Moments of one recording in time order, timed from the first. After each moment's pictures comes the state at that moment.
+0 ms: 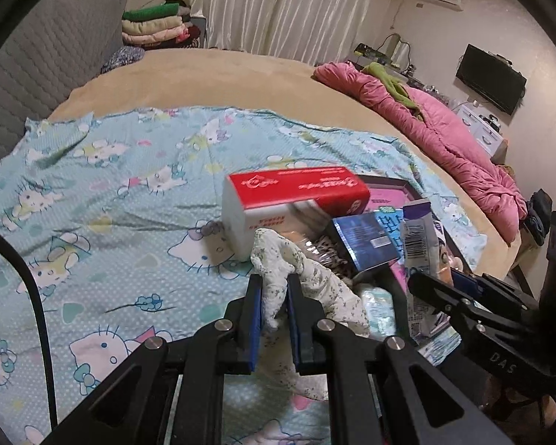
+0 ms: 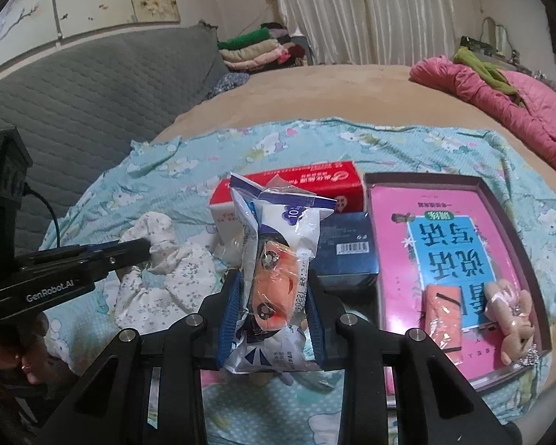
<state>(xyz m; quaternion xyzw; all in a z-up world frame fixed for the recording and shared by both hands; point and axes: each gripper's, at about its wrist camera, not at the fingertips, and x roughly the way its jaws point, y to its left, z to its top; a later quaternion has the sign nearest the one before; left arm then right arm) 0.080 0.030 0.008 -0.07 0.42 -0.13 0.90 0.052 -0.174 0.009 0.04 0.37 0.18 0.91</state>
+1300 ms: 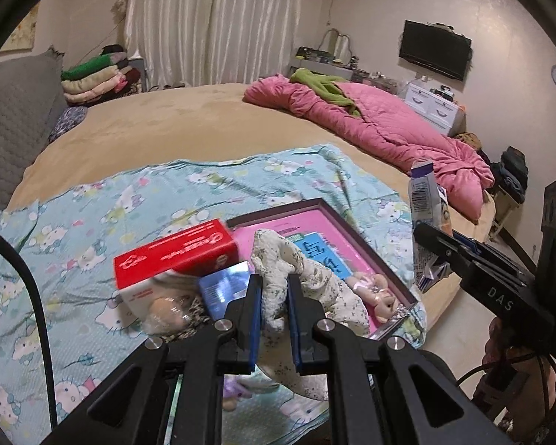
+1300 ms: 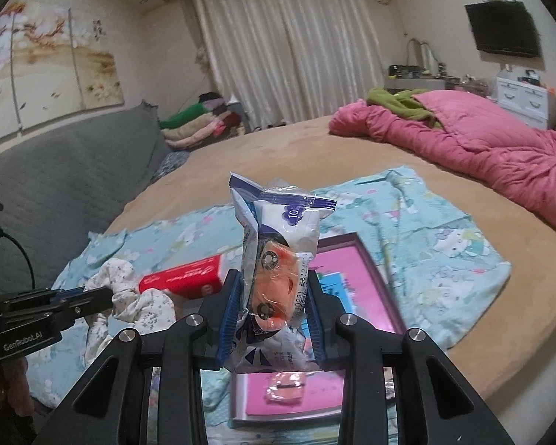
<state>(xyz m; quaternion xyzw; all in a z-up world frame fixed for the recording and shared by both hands) 0.068 -0.124 0.088 0.01 0.38 -0.20 0.90 0.020 -0.346 0.080 0.11 0.27 0.07 0.95</state>
